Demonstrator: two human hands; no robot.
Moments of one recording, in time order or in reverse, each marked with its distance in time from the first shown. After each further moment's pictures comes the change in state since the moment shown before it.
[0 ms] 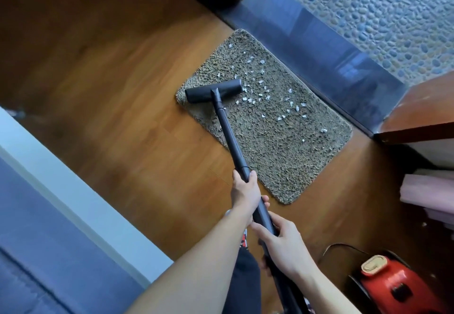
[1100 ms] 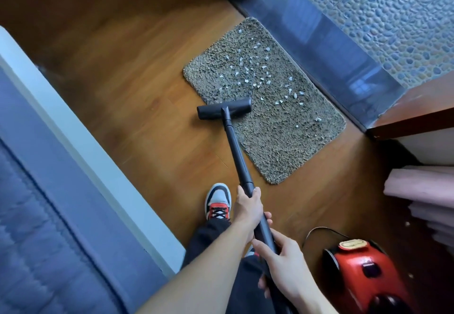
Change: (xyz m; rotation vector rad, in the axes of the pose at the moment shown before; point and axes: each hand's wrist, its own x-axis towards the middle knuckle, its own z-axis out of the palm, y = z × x) left_hand -0.093 -0.129 0.033 -0.054 0.011 -0.064; right_hand -0.089 0.120 -0.047 -0.055 -0.076 0.046
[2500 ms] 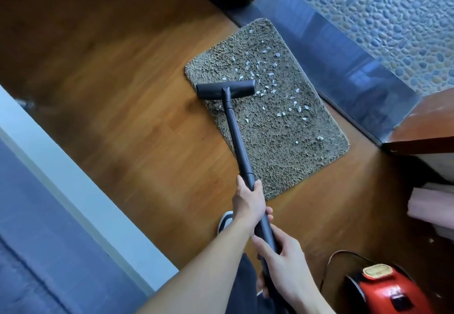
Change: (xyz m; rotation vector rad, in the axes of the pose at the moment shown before) left_hand 0.062 0.136 -0.019 0.191 0.025 0.114; right_hand 0.073 -0.118 0.028 0.099 0.037 -0.080
